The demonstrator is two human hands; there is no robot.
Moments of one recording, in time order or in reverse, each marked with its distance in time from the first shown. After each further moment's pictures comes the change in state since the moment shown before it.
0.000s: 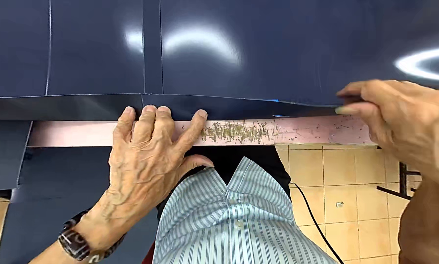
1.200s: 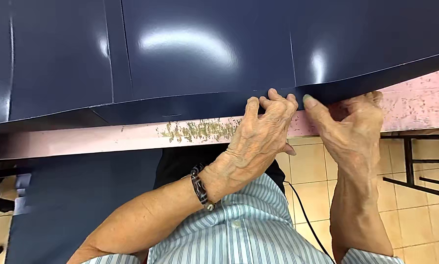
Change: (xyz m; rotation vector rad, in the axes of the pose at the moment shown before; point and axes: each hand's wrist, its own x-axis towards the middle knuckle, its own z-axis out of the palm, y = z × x) left_hand 0.113 0.140 0.025 0.059 0.060 0.297; right_hand -0.024 -0.035 0.062 0.418 0.434 0.626
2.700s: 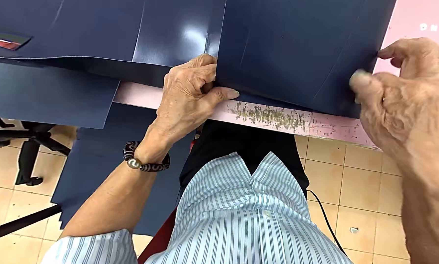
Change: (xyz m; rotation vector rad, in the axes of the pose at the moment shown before) left_hand -0.123 -0.151 -0.017 -0.697 0.267 -0.487; right_hand 0.050 -0.045 0.008 -0.236 -0.247 -0.554
